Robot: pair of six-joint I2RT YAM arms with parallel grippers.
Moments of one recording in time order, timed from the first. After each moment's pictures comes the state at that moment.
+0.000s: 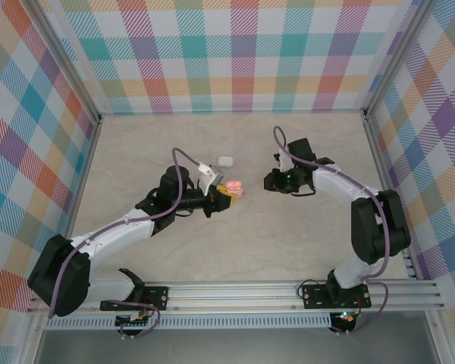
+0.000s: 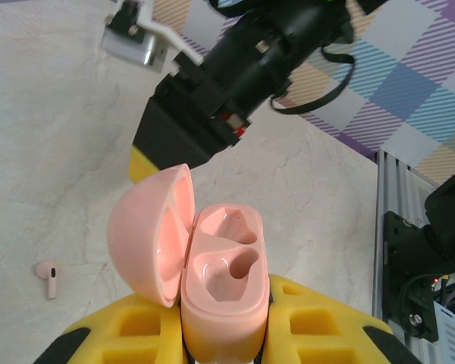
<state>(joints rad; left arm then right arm) -0.62 1.27 0.70 0.19 0.59 -0.16 0.34 1.62 1.07 -0.51 -0.48 0.35</state>
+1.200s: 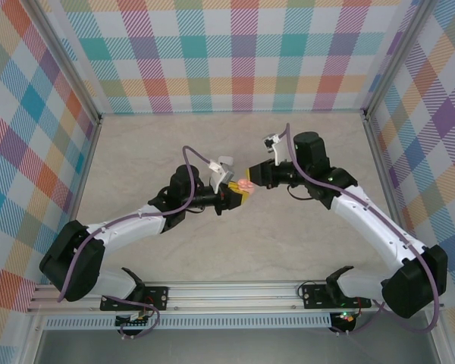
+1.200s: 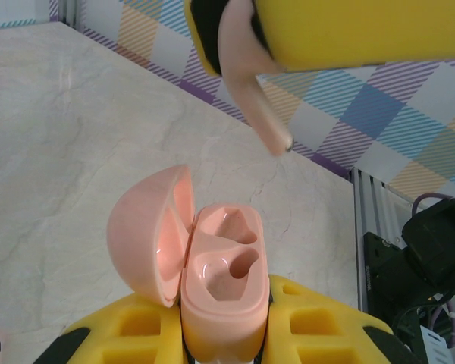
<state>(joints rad) -0.68 1.38 0.74 0.37 0.61 -0.21 0.52 1.23 1.09 -0.38 -0.60 0.31</state>
